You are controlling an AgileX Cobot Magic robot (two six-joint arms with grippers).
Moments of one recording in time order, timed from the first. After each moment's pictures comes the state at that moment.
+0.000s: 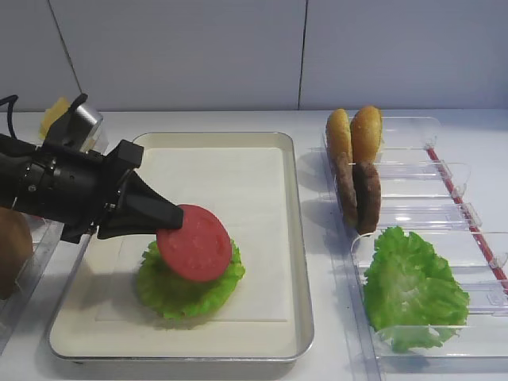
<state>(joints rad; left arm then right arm) -0.11 1.58 -0.77 -1.29 1.00 0.87 0.09 -0.02 -0.47 0.03 1.14 -0.15</state>
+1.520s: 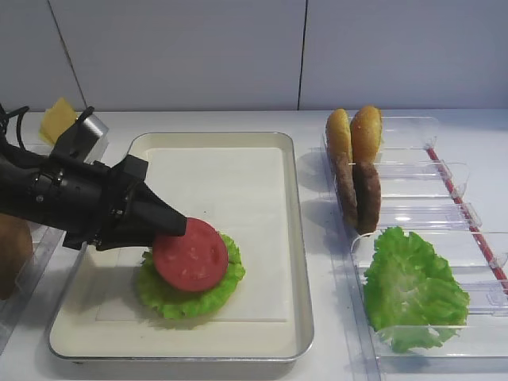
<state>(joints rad) -0.11 1.64 -0.77 -1.29 0.97 0.91 0.09 -0.02 -0.47 0.03 1.14 -0.14</state>
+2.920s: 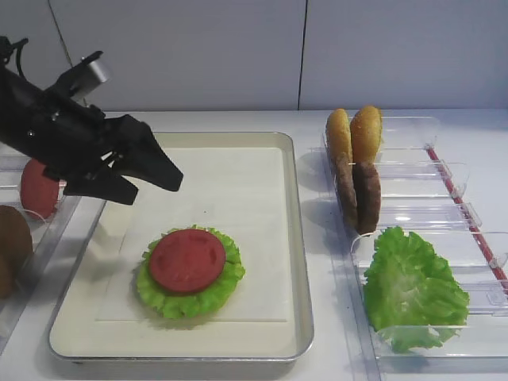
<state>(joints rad) -0.11 1.63 -1.05 -0.88 1.01 0.68 0.09 -0.02 -0.47 0.03 1.14 -0.14</state>
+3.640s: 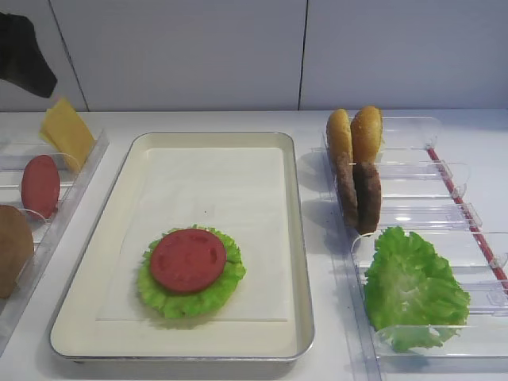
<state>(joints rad) -0.11 1.32 -1.27 -0.11 1.02 0.18 0.09 -0.02 -0.47 0.03 1.14 -0.14</state>
